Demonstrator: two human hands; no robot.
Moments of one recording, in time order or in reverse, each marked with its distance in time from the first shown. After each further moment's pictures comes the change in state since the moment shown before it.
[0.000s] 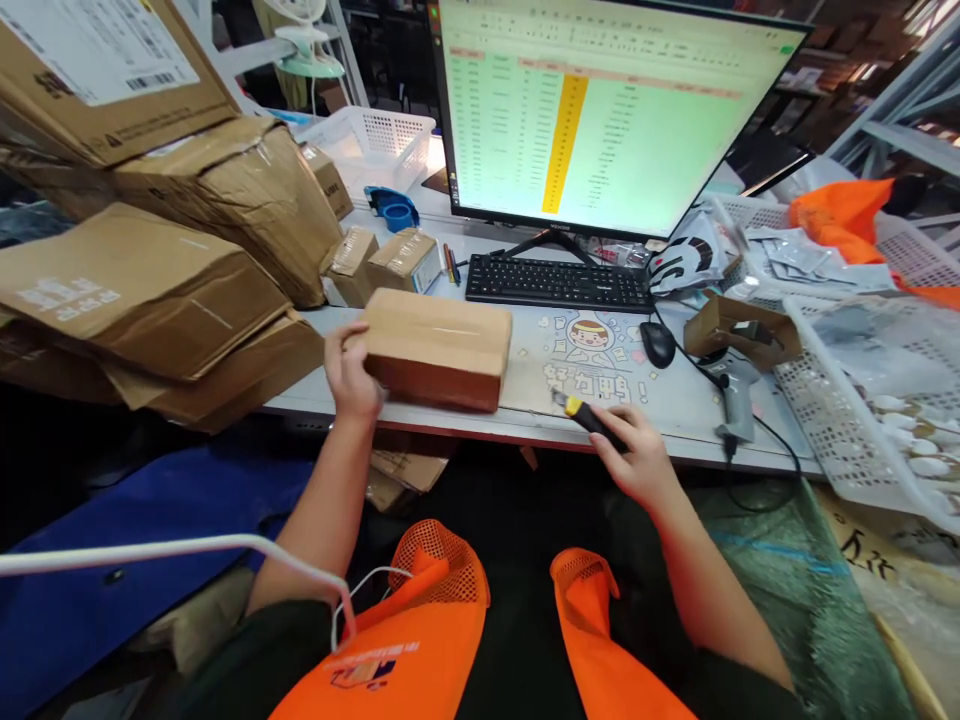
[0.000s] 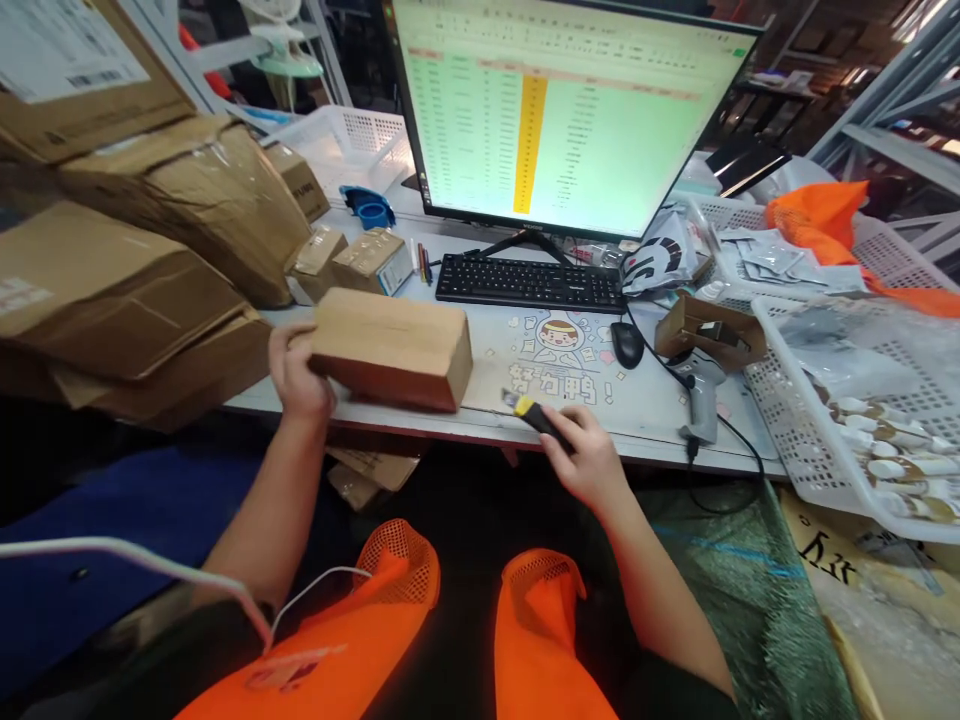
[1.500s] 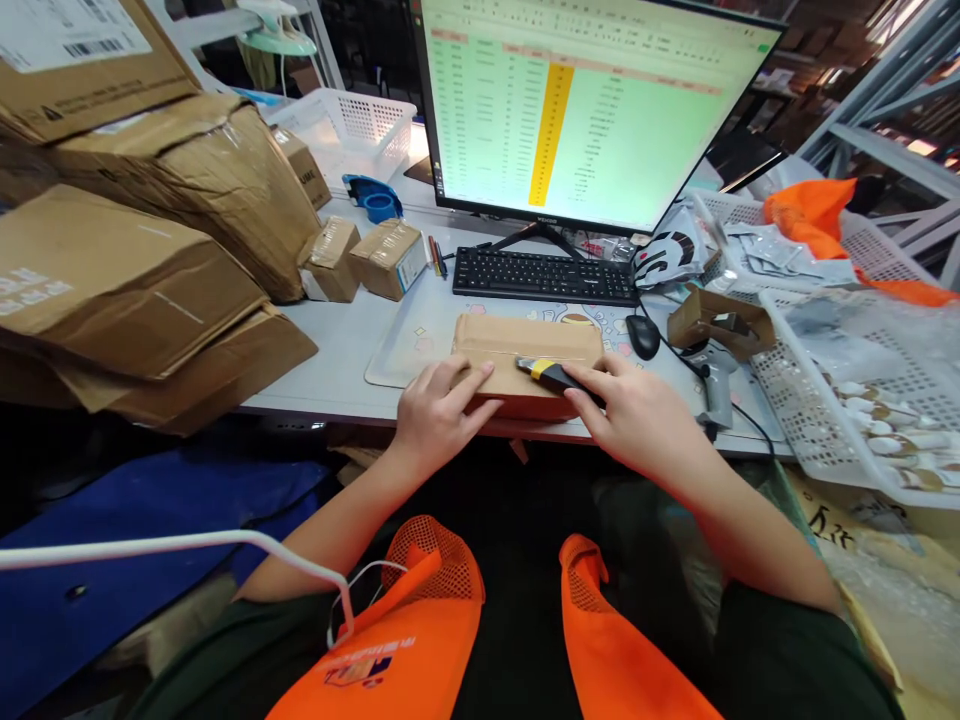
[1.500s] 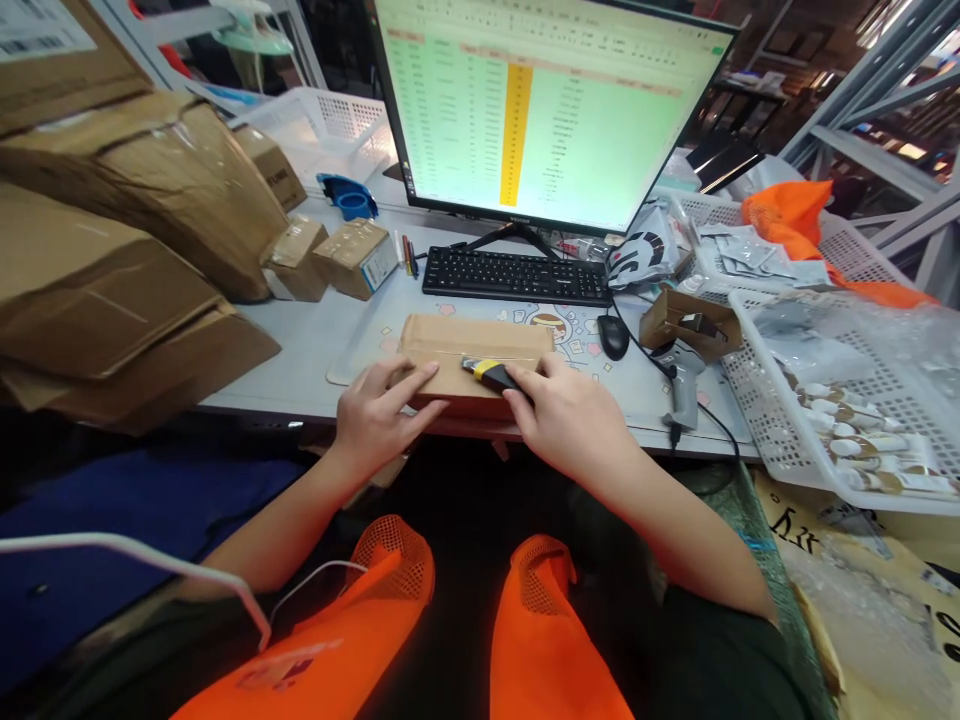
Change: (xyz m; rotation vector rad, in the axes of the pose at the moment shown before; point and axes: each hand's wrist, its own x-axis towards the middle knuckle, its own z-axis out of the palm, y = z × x) left_hand -0.074 0.110 0.020 0.397 -0.401 0.708; right_hand 0.085 -0.087 -0.051 -0.438 -0.297 -0.023
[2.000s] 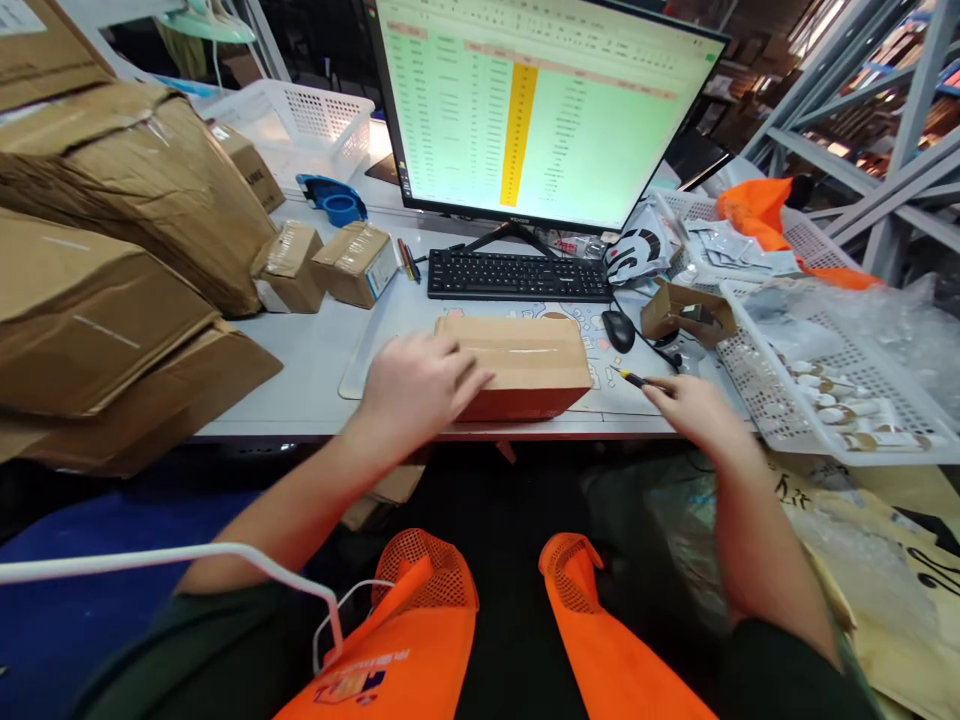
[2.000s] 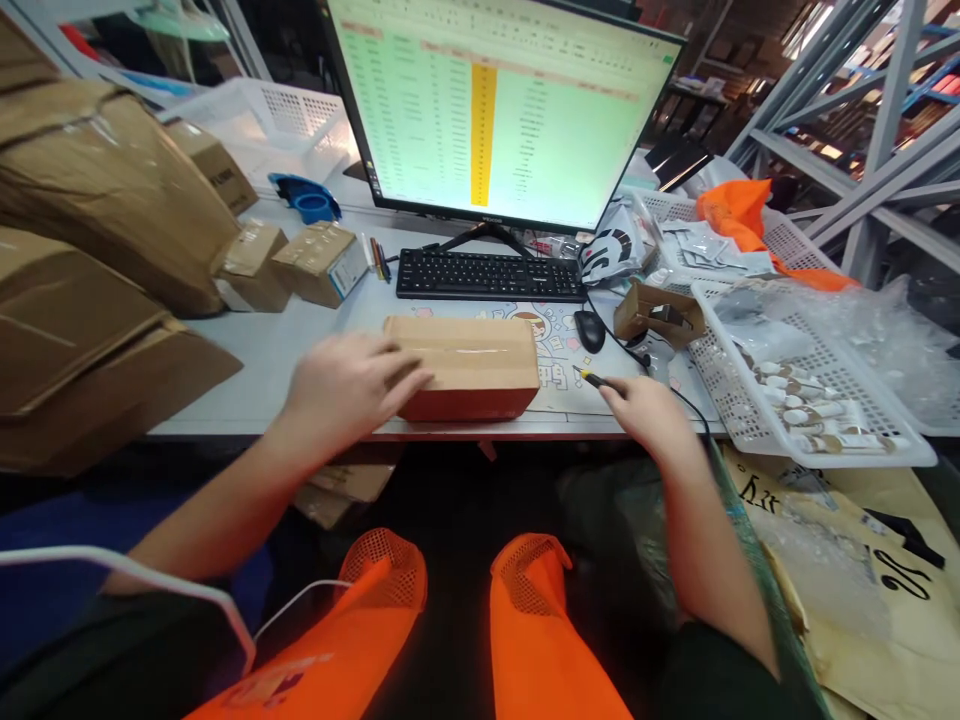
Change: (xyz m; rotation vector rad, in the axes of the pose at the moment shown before) left_hand 0.068 -0.016 -0.016 -0.008 -0.272 0.170; right_hand -0.068 0.141 0.027 -0.083 -0.143 0.565
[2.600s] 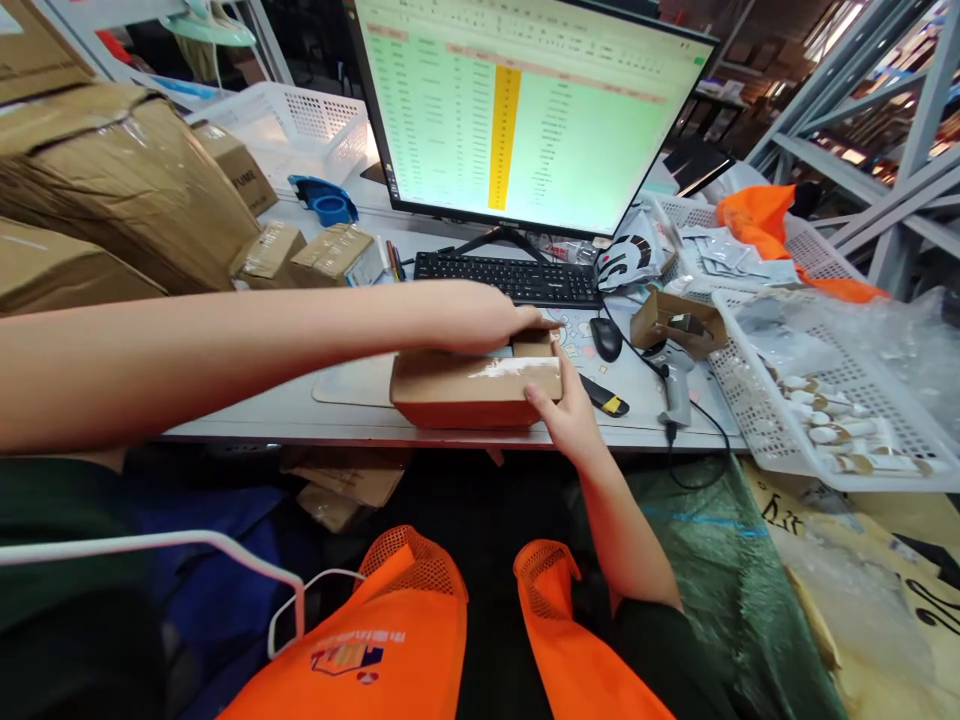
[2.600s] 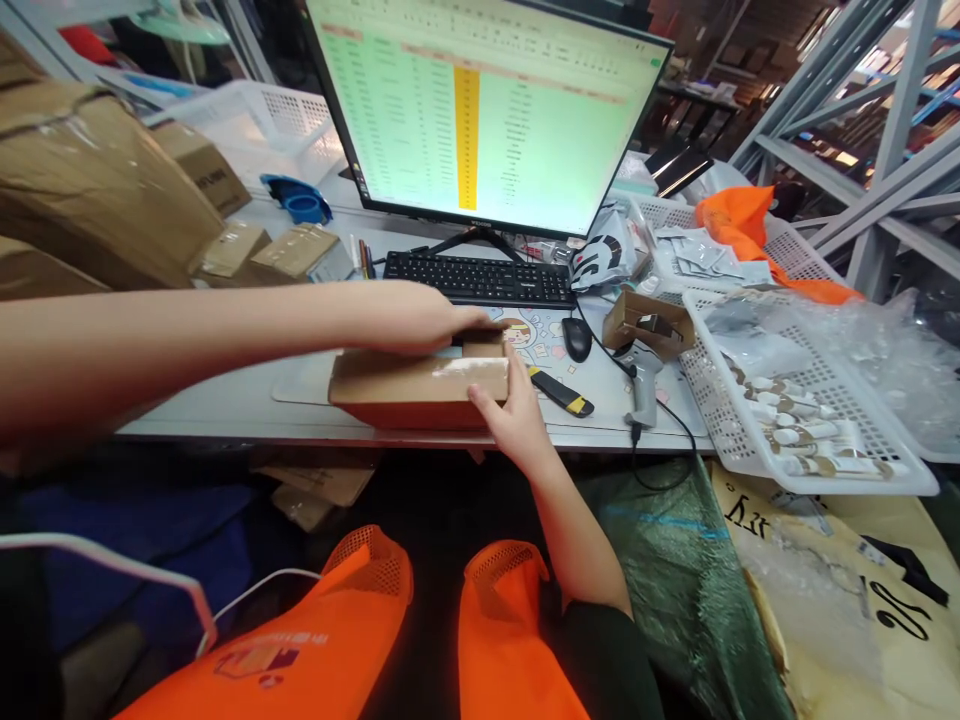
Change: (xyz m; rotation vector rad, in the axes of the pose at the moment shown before) left_hand 0.146 -0.009 0.028 -0.180 -0.622 0.221; right_hand 0.009 -0.133 0.047 0.924 0.215 -0.275
